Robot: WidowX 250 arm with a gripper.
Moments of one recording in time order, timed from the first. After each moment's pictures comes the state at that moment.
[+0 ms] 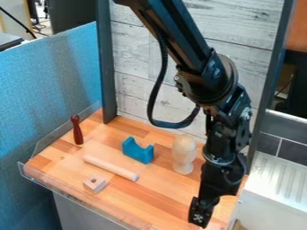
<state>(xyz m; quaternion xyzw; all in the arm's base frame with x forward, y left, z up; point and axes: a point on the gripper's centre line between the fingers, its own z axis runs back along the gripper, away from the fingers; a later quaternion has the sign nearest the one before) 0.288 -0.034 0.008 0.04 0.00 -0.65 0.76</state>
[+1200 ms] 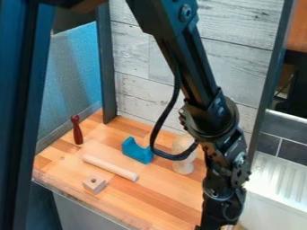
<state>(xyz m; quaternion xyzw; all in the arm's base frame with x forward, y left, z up) 0.290 -0.043 -0.038 0.06 -0.03 -0.65 0.76</state>
